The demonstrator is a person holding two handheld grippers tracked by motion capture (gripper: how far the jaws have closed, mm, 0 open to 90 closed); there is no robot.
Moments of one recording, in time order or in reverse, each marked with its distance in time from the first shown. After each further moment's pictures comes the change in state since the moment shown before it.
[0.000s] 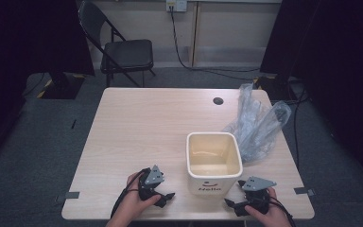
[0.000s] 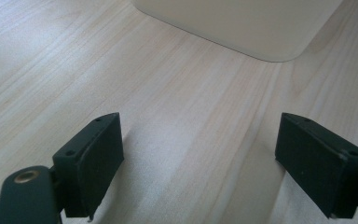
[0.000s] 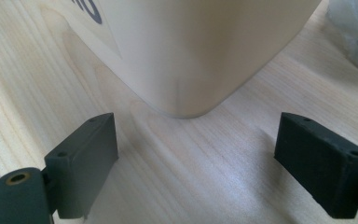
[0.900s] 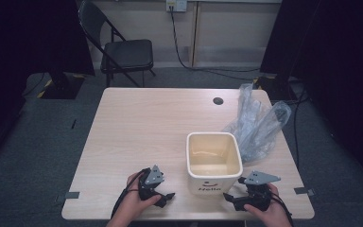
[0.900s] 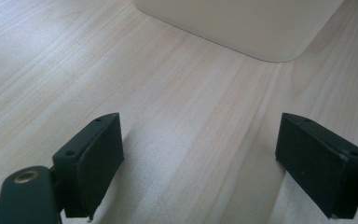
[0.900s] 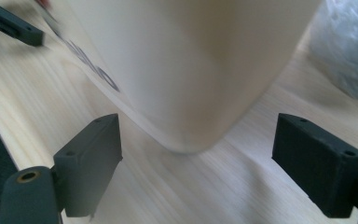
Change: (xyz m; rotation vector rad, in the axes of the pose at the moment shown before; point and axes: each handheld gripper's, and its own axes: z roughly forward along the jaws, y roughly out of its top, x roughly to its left) left arm 0.000 0.000 0.000 0.000 0.003 -0.002; right arm 0.002 0.021 -0.011 -0.055 0.021 0.095
